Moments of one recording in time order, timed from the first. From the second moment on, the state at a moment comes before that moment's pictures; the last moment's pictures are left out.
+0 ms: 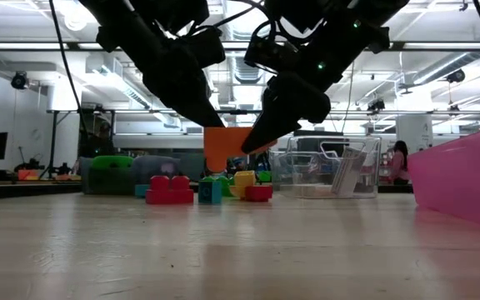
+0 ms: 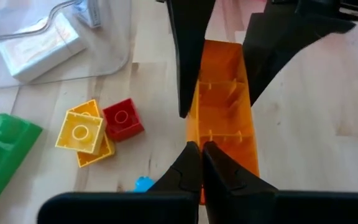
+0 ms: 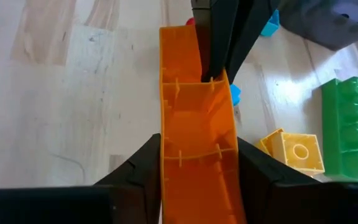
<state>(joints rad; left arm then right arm) 0.01 1.60 0.93 -0.15 -0.05 0.06 0.13 1.79 1.07 -0.11 0.31 -0.02</state>
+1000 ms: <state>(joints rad) 0.01 1.09 0.36 0.57 0.06 0.11 0.19 1.79 0.86 0.36 0.15 0.02</state>
